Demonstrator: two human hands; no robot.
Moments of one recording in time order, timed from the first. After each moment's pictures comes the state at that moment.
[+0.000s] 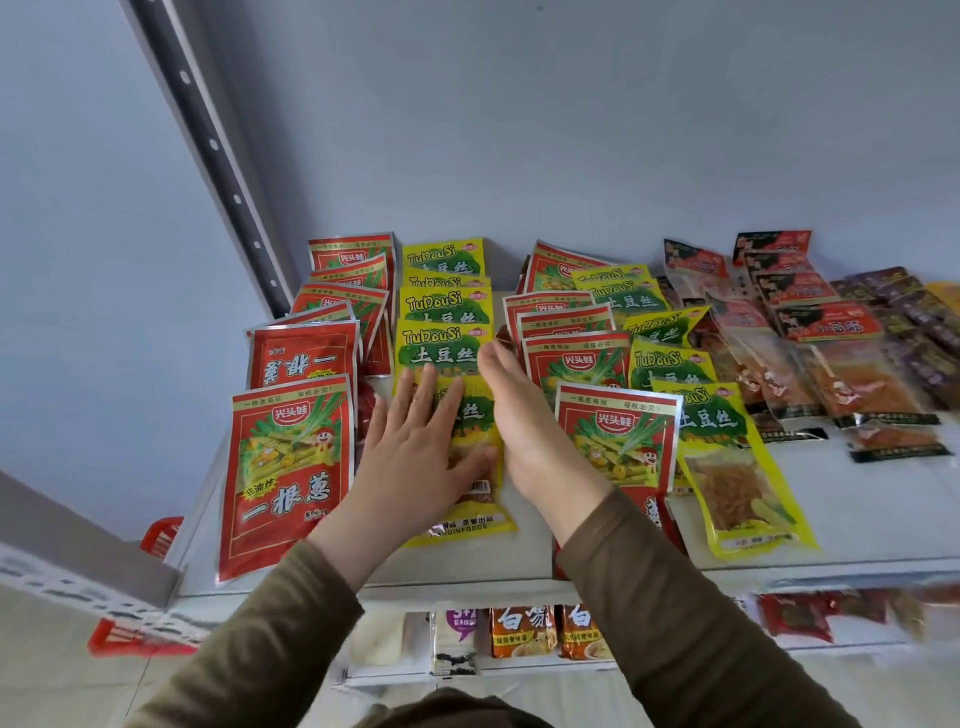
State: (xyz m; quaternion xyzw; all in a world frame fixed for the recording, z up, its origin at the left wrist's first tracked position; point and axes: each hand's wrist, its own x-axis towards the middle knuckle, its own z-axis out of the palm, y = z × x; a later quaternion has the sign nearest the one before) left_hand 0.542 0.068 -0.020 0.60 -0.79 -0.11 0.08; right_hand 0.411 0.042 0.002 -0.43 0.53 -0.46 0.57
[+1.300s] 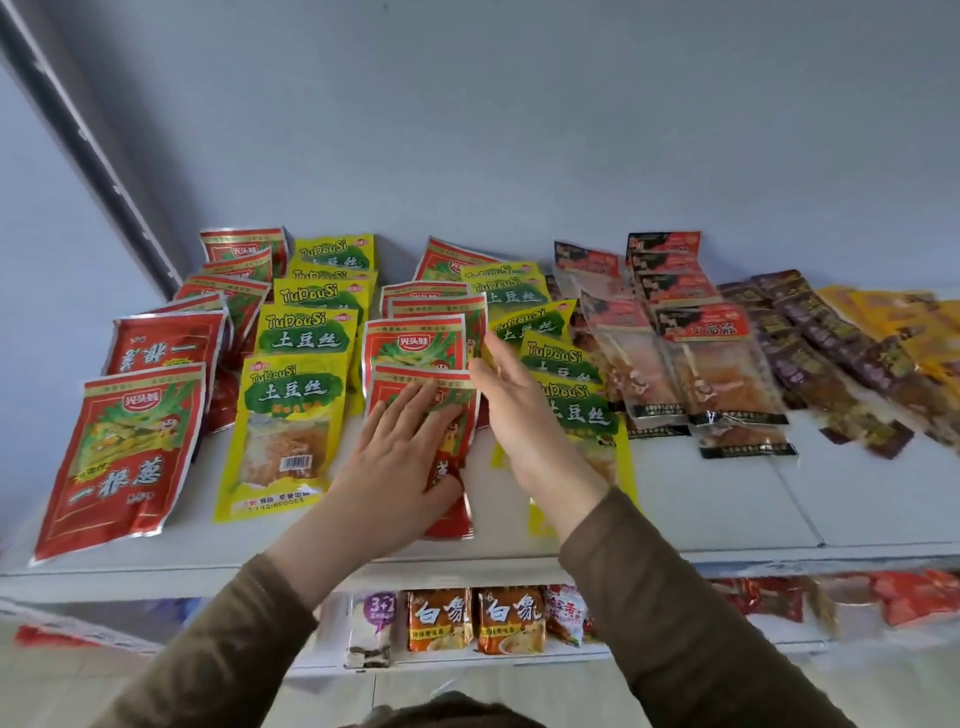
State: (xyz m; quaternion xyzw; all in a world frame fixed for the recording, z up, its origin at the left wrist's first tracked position) left_hand 0.434 0.117 -0.009 0.51 -0.84 -0.12 0.09; right_hand 0.277 0.091 0.013 -0.48 0.56 -0.46 0.49
